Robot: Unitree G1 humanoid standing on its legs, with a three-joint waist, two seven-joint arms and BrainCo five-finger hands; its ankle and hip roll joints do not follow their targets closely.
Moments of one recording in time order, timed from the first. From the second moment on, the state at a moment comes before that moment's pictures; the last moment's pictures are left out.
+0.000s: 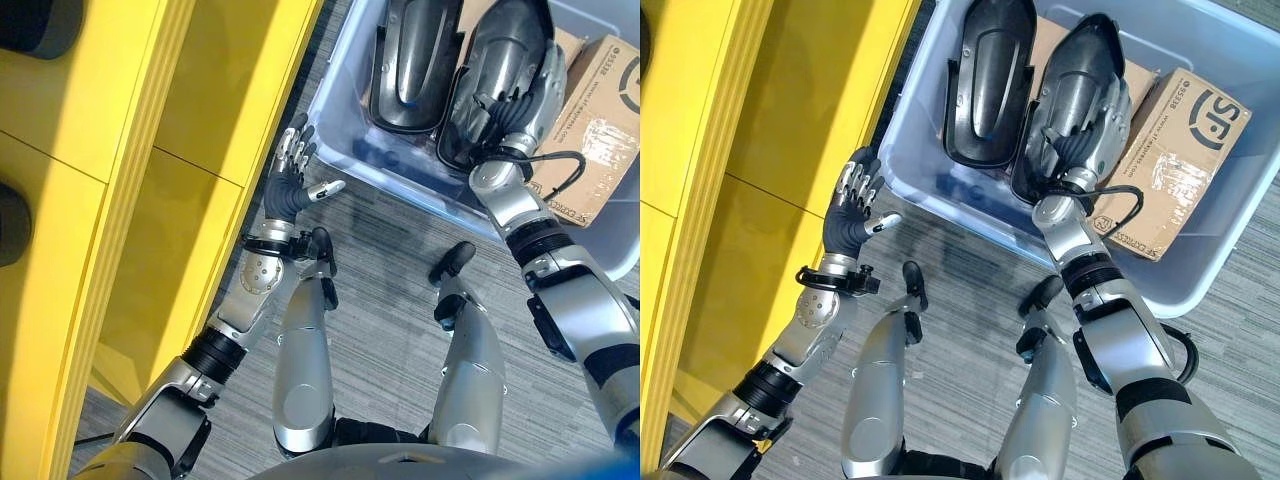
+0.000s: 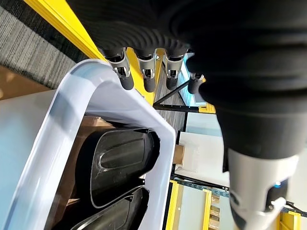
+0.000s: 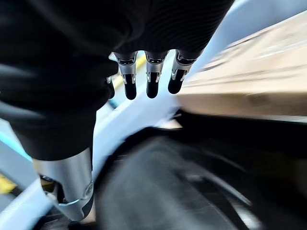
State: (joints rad) left arm -0.40 0.42 -0.45 0.08 -0.50 -0.43 0.31; right arm -1.01 -0.43 0.36 0.88 0.02 0.05 -0.94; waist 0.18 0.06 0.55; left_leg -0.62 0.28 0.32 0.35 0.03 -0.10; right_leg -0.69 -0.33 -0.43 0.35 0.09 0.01
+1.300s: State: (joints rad) left arm -0.44 0.40 -0.47 0.09 -0.48 -0.43 0.30; right arm -1.00 -0.40 0.36 0.89 0.01 -0.06 -0.96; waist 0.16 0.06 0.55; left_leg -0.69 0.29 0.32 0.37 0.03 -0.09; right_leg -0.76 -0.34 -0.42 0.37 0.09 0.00
